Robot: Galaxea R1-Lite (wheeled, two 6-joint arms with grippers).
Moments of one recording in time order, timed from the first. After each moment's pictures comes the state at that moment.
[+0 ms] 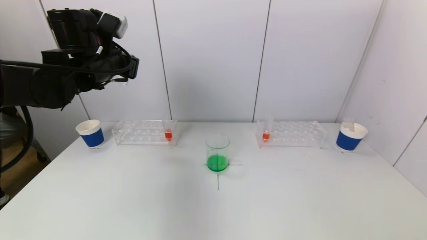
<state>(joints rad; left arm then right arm) -0.22 1.82 -1.44 -0.42 0.26 0.37 -0.01 0.00 0.00 0.00 0.02 -0.06</state>
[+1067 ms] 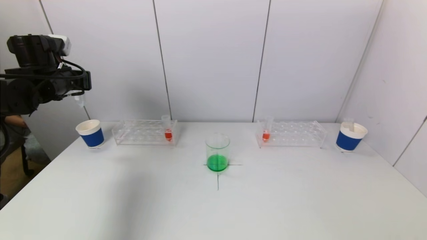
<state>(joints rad) 0.11 1.87 -1.38 -0.40 0.22 0.16 -0.01 0.00 0.00 0.00 0.02 -0.06</state>
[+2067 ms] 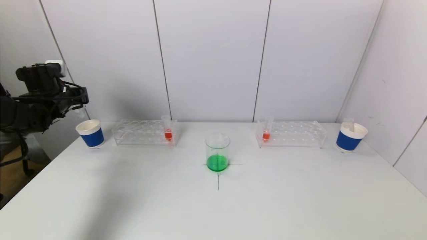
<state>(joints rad) 0.24 2.06 -1.35 -0.63 0.14 0.08 -0.01 0.00 0.00 0.00 0.02 -0.06</state>
